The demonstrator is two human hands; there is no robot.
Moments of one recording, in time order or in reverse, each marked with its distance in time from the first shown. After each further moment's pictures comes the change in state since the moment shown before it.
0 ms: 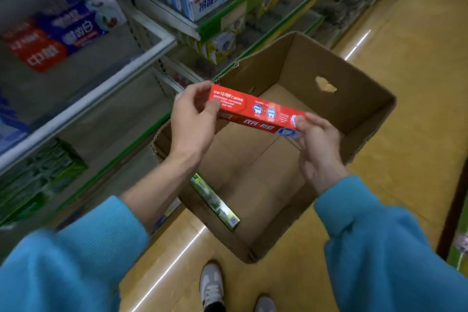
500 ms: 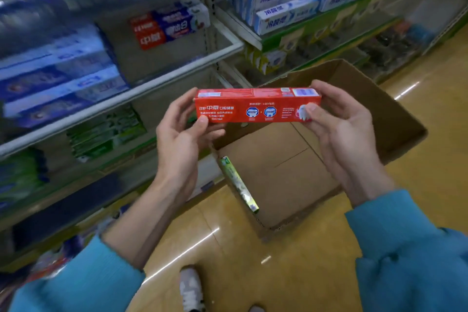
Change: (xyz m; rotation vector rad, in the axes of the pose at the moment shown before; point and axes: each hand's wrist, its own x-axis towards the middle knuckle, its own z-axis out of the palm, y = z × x) left_hand -0.128 0.029 -0.101 -0.494 0.180 -0.028; right_hand -0.103 -0.038 0.001 -0.199 -0.610 -0.373
